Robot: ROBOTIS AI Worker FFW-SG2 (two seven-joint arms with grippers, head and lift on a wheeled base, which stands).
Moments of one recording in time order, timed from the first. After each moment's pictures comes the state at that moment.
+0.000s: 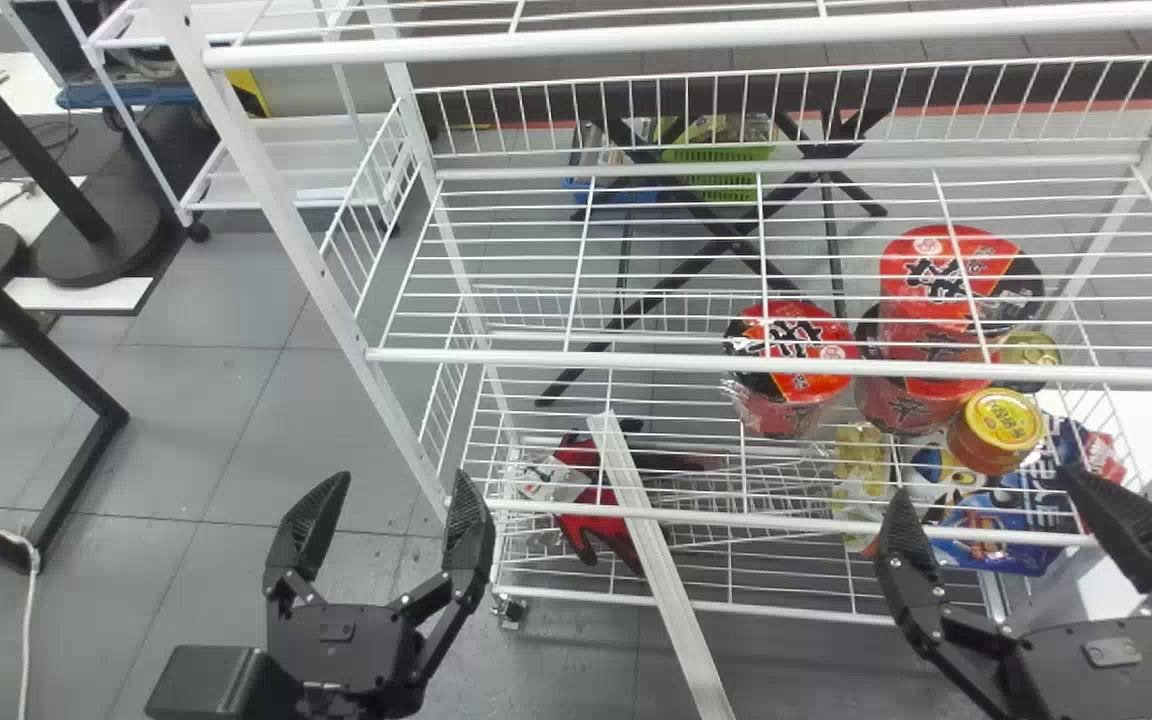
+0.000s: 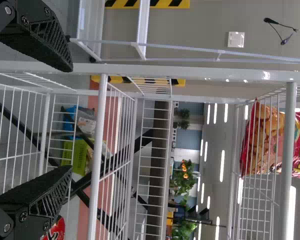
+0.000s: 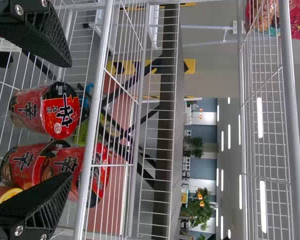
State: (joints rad) left arm 0.82 0.00 0.00 -2.06 0.06 -0.28 0.00; right arm 0.78 -0.31 0.23 -2.20 -0.04 -0.10 -0.17
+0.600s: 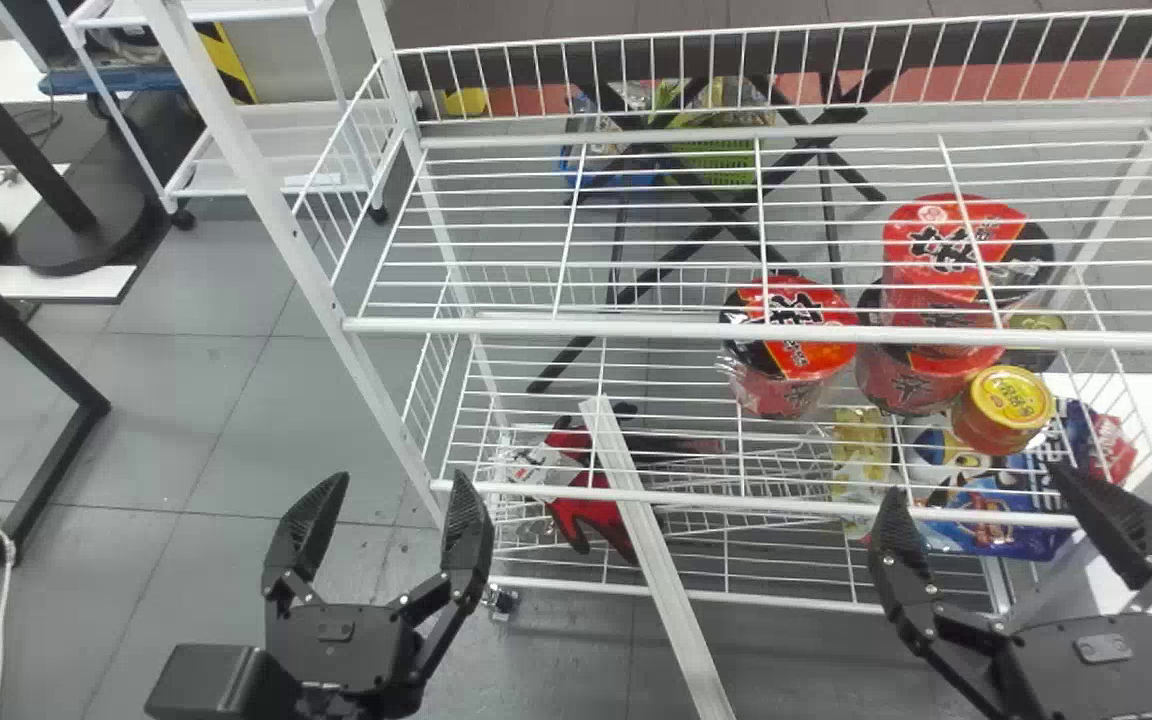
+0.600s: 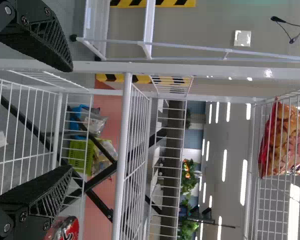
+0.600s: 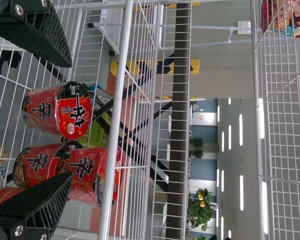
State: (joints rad) left arm 0.81 0.00 0.00 -2.06 0.06 -0.27 0.00; right arm 0.77 -0.31 0.23 -2.20 -0.04 -0.10 -0.17
